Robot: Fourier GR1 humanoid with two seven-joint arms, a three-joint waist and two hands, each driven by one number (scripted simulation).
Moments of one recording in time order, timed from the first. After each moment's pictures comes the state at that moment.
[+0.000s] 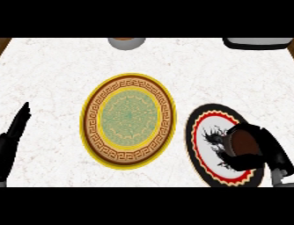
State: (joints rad) left arm 0.09 0.35 0.07 -1.49 -0.13 0.05 -0.13; right arm 0.01 -0.33 0.12 -1.48 0.20 0.02 0.37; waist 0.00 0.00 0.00
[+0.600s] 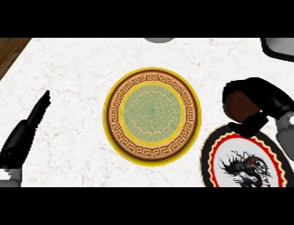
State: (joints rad) left arm -0.01 0.33 0.00 -1.49 -0.16 0.00 -0.15; right arm -0.45 -0.58 0.31 -1.38 0.43 0.30 0.07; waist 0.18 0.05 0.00
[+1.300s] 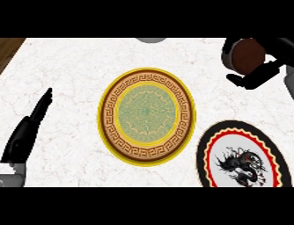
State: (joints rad) left arm -0.05 0.31 0.00 -1.45 -0.17 0.01 -0.13; right arm -0.84 -0.58 0.20 -1.01 0.43 0.18 -0.56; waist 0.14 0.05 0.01
